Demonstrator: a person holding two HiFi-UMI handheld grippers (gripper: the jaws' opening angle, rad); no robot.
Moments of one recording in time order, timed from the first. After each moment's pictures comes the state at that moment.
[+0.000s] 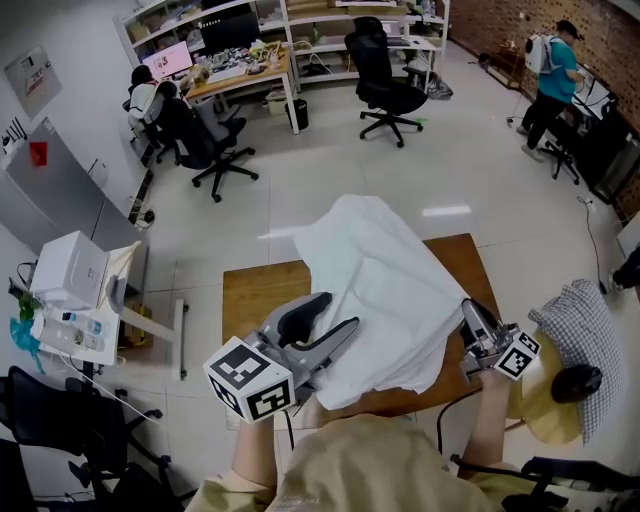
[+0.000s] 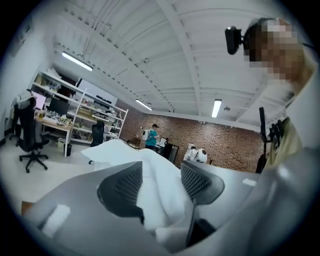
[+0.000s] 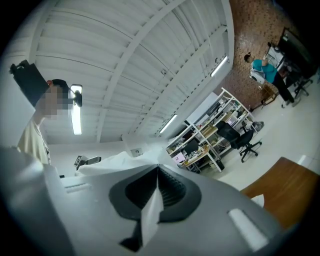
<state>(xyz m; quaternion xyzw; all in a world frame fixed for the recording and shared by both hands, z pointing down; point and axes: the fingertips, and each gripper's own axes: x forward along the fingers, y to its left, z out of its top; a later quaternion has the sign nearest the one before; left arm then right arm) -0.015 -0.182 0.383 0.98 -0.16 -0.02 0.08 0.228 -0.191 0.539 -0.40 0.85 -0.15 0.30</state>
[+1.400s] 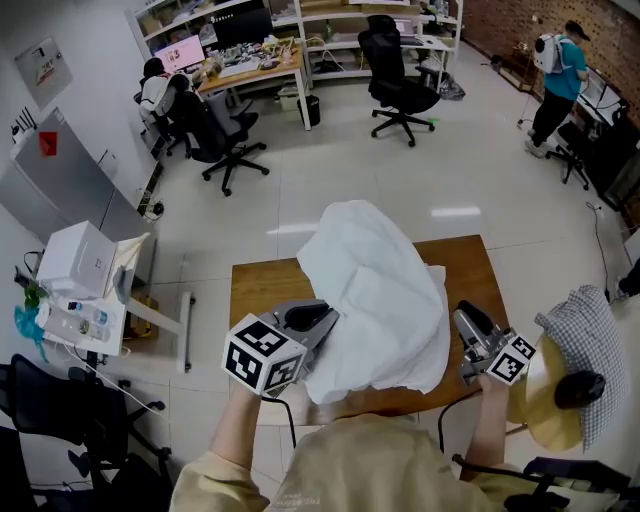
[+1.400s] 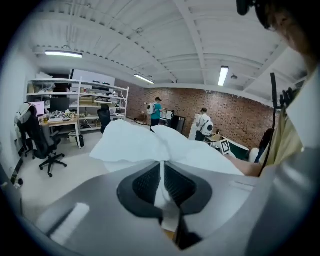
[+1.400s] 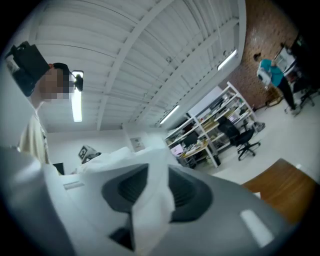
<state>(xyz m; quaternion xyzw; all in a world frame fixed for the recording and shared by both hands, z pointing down) -0.027 -0.222 0.478 0.97 -0.19 0.17 0.05 0.209 -0.197 0.558 -0.42 0.86 -0.15 0.25</state>
